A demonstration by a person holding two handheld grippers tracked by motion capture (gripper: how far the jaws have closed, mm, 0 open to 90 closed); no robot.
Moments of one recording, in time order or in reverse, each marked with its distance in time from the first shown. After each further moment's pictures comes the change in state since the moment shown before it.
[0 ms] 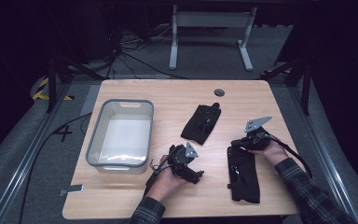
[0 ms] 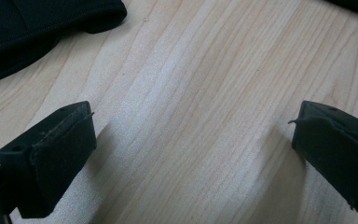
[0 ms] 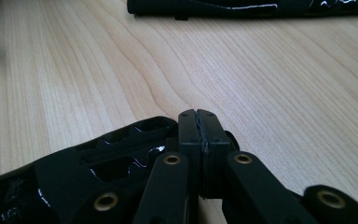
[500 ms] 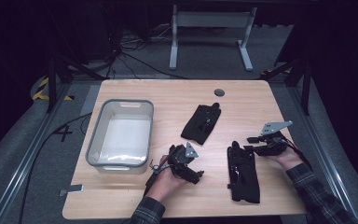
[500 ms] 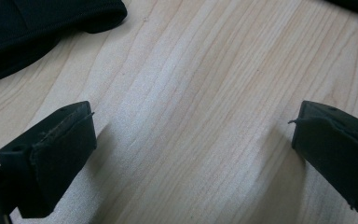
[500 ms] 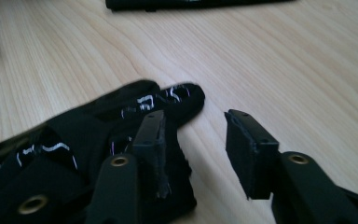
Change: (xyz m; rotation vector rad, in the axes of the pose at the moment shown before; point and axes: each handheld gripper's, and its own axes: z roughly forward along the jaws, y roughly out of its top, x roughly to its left) left arm 0.000 0.000 0.000 0.000 0.001 -0.001; right arm 0.012 -0.025 -0.044 -0.033 -0.137 0.068
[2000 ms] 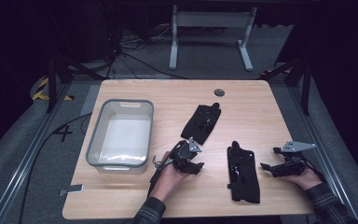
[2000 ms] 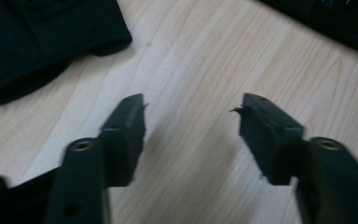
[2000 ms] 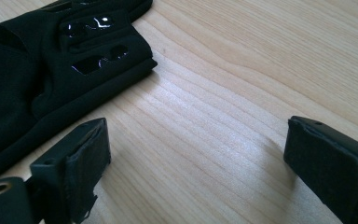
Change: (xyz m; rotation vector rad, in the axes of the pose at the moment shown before) left arm -0.001 0.024 -0.010 0.027 0.001 -0.031; right arm 0.011 -0.080 -0.027 -0.036 -0.173 0.159
